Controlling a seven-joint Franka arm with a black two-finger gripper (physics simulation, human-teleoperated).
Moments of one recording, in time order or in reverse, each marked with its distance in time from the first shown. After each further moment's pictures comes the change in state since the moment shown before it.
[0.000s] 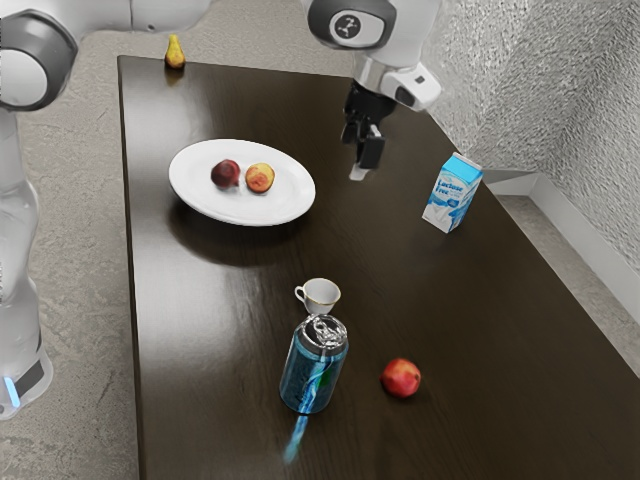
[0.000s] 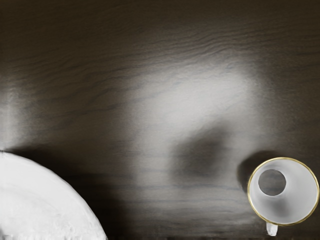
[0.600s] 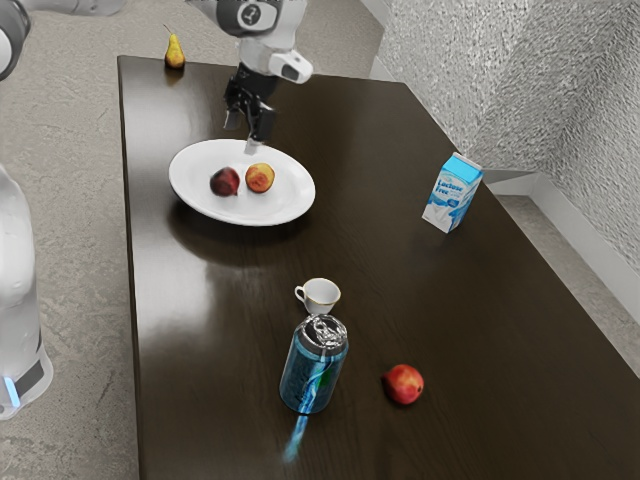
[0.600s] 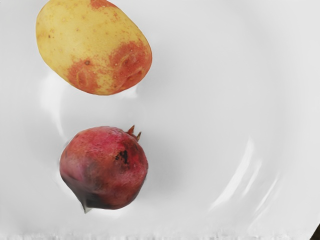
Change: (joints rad) arm 0.225 -0.247 0.186 -0.450 -0.038 0.091 0.084
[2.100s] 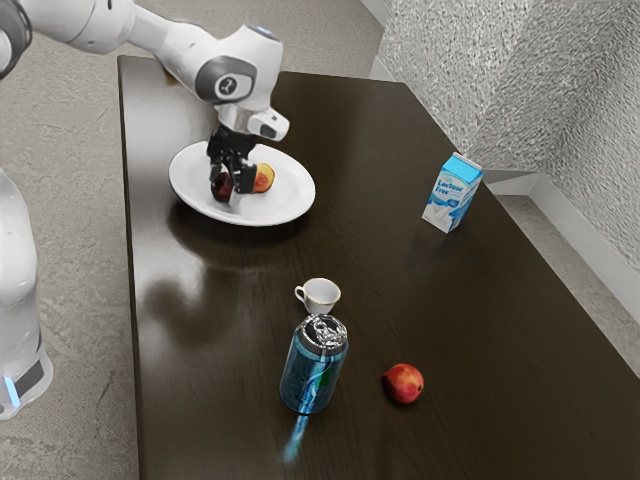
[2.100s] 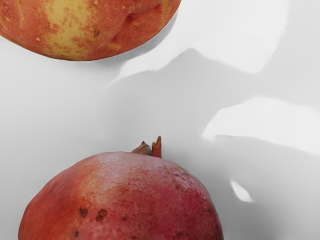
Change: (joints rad) arm 0.045 0.009 0.000 -0.297 -0.009 0.337 -0.017
